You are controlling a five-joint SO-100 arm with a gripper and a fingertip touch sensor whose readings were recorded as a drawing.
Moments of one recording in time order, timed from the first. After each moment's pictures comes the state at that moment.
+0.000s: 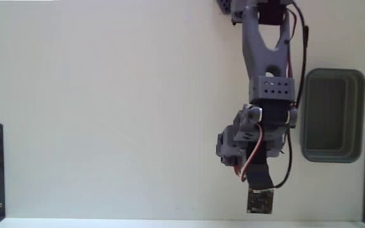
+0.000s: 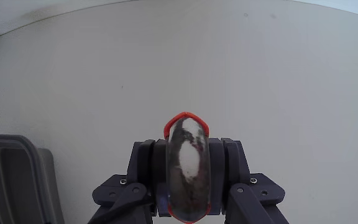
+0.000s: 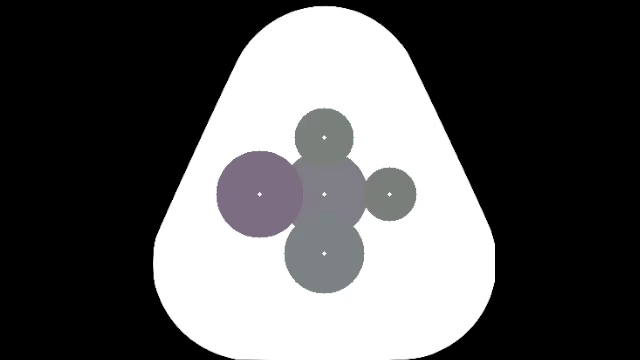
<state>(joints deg) 1.8 86.8 65.4 78.8 -0.3</state>
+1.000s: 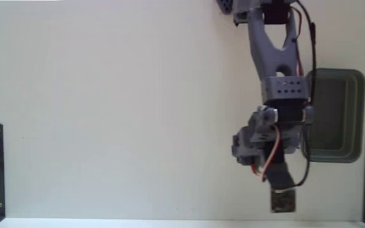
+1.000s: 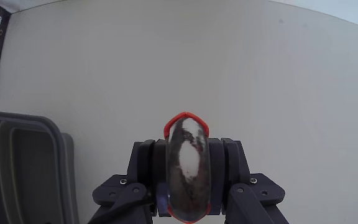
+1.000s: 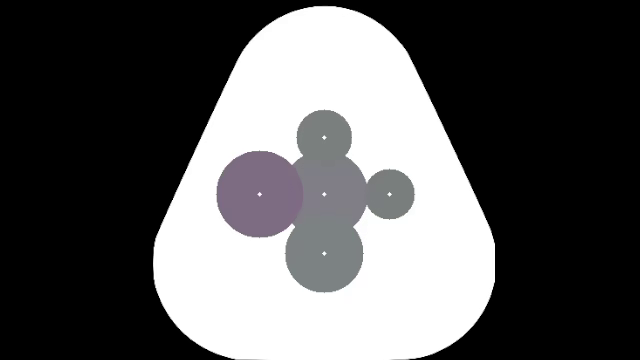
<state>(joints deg) -4.7 86.8 65.4 79.8 -0.3</state>
